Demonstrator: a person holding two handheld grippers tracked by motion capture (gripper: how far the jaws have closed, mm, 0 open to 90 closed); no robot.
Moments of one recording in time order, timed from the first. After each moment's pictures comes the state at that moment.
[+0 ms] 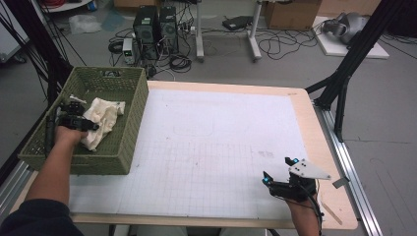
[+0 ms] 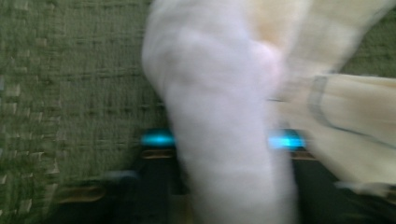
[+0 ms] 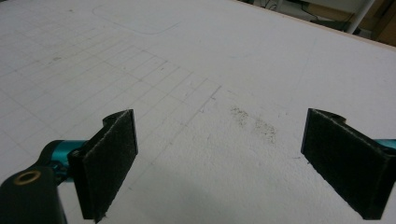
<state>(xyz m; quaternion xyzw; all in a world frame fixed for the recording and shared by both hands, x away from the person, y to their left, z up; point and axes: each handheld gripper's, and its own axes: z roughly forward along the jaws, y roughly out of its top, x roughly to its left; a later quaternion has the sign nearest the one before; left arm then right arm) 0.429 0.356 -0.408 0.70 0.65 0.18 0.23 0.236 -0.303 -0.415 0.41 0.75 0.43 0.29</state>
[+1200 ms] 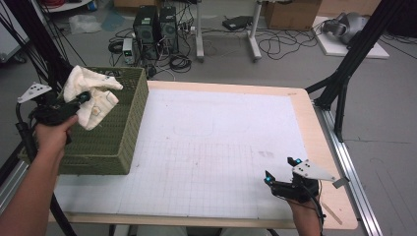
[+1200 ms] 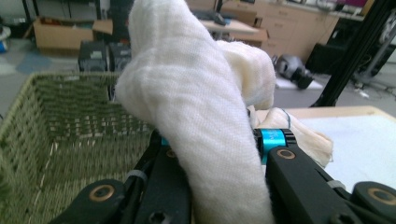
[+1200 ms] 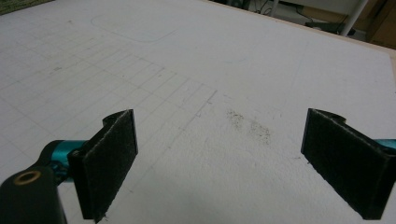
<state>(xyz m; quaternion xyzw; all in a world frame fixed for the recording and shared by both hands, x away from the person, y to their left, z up) 0.363 0.350 -0.323 0.59 0.48 0.31 0.56 0.233 -0.306 -0.411 0.42 0.74 0.44 0.29</state>
